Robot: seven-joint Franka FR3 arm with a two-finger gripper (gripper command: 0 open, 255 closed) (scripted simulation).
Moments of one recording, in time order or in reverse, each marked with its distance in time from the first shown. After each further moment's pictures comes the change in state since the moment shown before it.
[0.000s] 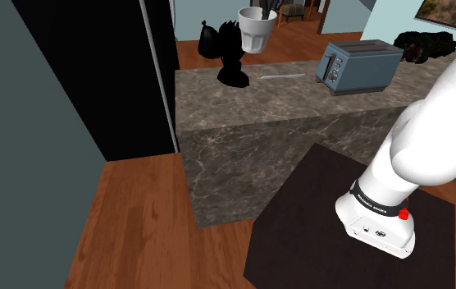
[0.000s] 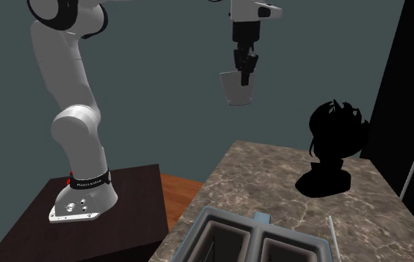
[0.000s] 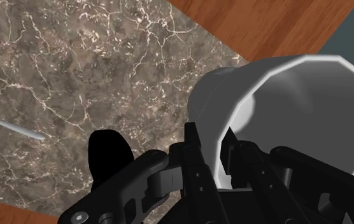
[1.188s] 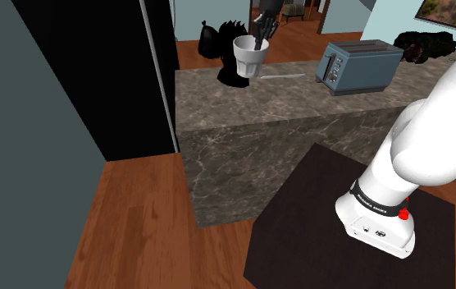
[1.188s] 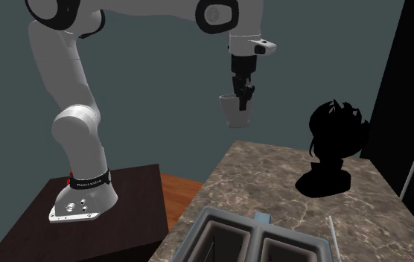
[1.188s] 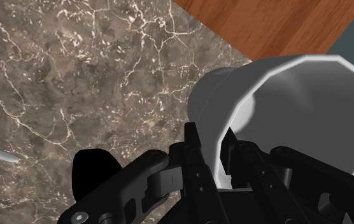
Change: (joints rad) arm 0.015 -0.022 0.021 -0.240 -0.002 0.223 0.002
